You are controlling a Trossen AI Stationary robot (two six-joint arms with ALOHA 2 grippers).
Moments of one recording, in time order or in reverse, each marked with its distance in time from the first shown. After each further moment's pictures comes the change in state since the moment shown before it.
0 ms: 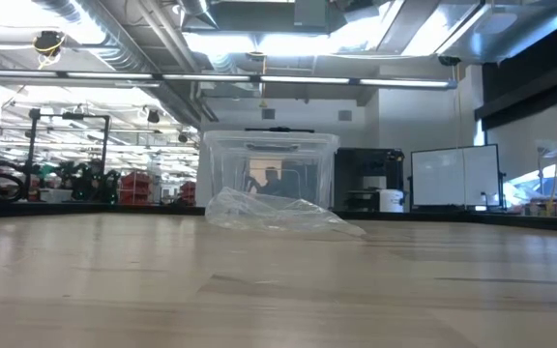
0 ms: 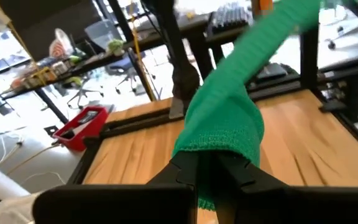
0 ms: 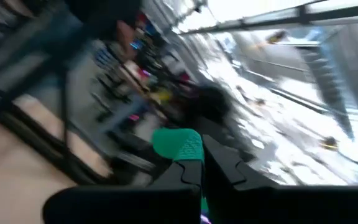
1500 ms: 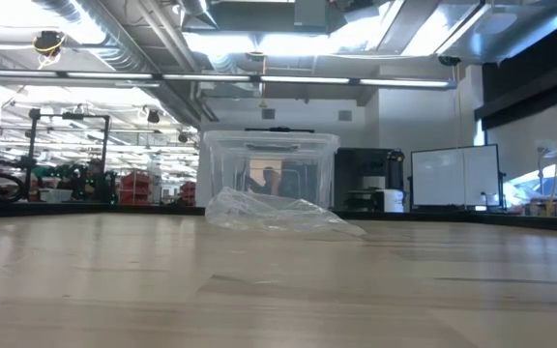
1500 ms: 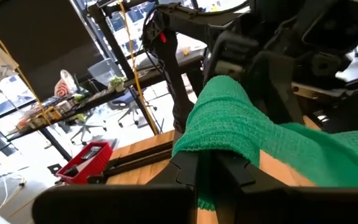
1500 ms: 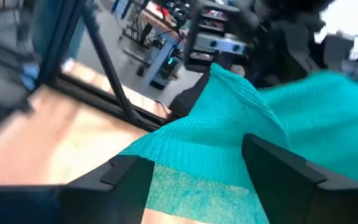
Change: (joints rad) left arm -0.012 -0.006 0.001 0.144 0.039 0.151; right arm -0.052 0.127 0.015 -0.262 0.105 0.538
